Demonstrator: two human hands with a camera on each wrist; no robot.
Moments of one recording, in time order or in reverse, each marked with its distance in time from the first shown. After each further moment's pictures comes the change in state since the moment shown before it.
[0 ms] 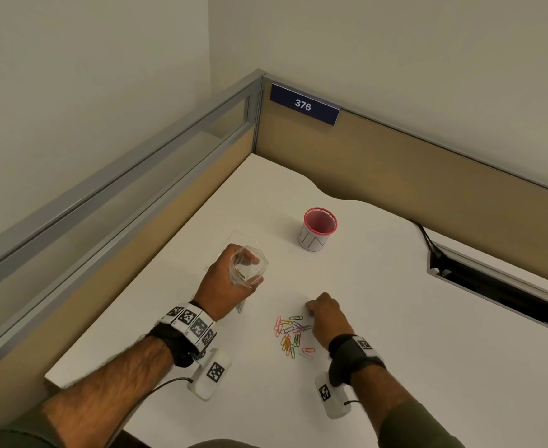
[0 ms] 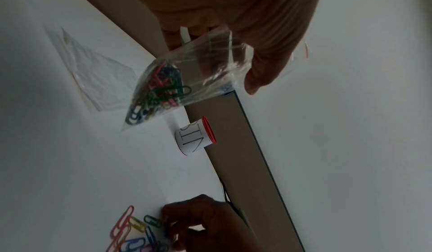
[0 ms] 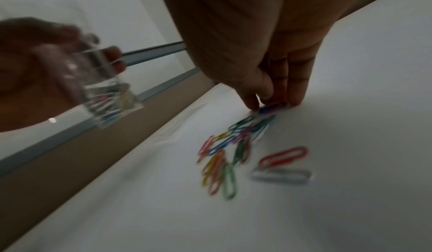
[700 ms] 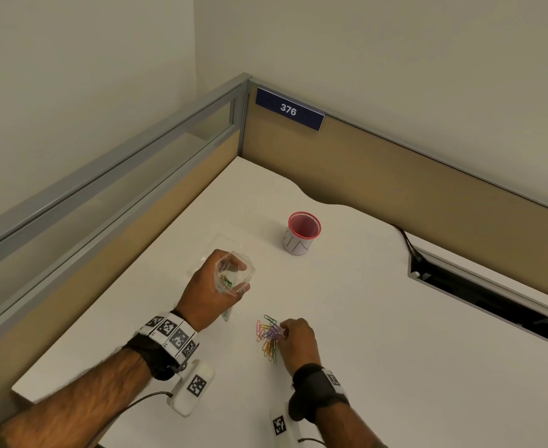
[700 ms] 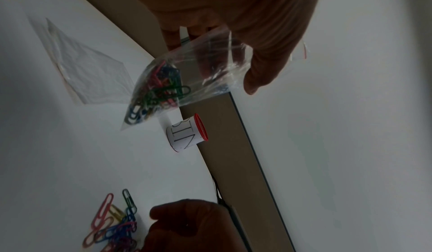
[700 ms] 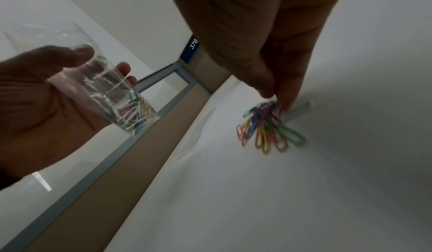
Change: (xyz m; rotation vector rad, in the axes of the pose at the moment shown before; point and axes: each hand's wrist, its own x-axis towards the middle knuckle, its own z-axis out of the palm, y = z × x) left_hand -0.003 0.003 0.006 -0.068 -0.022 0.029; right_hand -0.031 -0.027 0.032 0.328 0.144 0.156
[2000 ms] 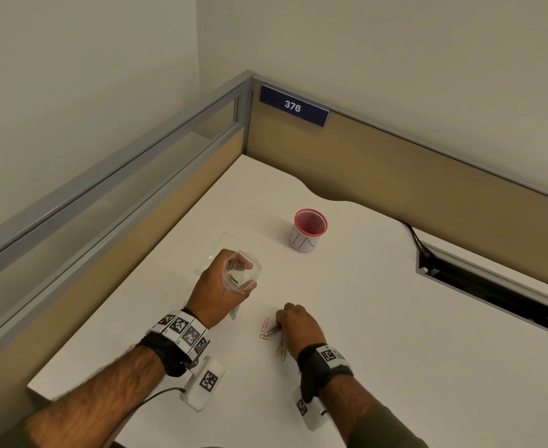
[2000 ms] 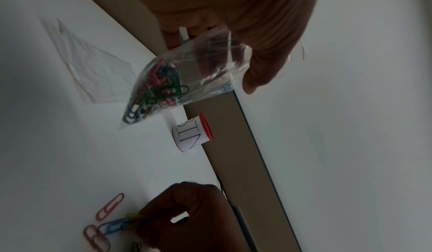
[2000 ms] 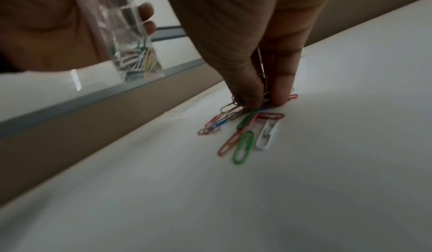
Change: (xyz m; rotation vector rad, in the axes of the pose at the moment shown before) left_hand 0.000 -0.004 0.000 0.045 0.006 -0.058; right_hand 0.022 -0.013 -0.003 -0.437 -0.091 -0.389
